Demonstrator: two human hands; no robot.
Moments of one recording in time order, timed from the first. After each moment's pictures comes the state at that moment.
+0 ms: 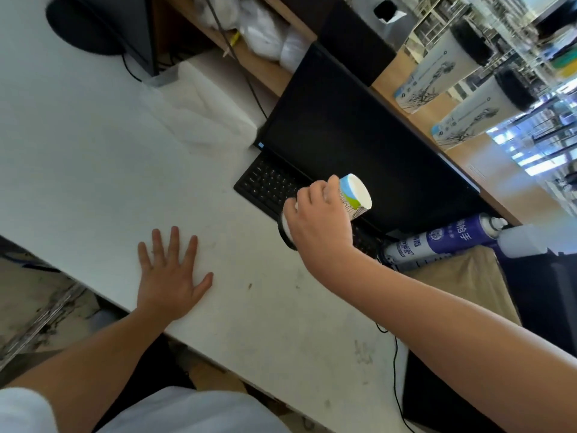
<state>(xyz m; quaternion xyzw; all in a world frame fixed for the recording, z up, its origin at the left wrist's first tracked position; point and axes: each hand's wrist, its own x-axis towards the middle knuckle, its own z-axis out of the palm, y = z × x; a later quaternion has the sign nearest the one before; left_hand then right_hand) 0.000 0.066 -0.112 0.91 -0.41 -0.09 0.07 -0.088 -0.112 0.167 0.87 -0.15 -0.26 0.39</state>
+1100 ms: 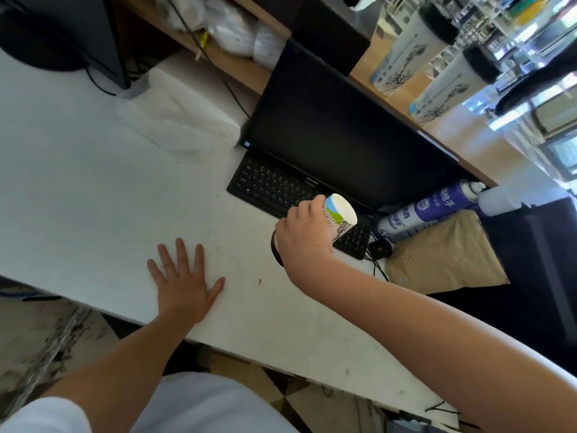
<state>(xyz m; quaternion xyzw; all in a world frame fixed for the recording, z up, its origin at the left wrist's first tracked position) 0.010 0.064 -0.102 0.89 -0.40 -0.22 0.01 -0.073 -0.074 0.148 0.82 -0.23 -0.38 0.36</state>
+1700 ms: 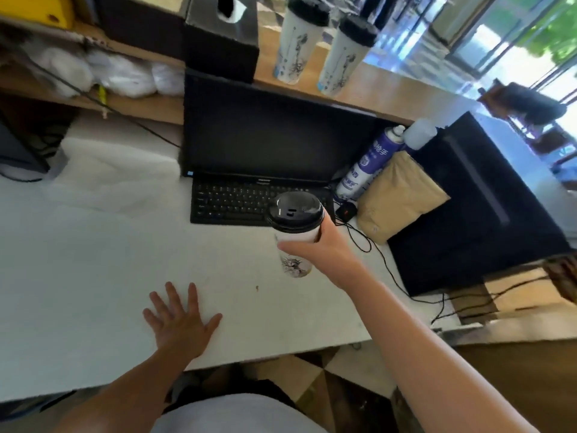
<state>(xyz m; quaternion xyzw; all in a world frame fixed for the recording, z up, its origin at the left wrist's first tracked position) 0.047 0.070 -0.083 0.81 -0.49 -0.31 -0.08 -0.156 -0.062 0.174 0.60 -0.57 0.22 -0.51</state>
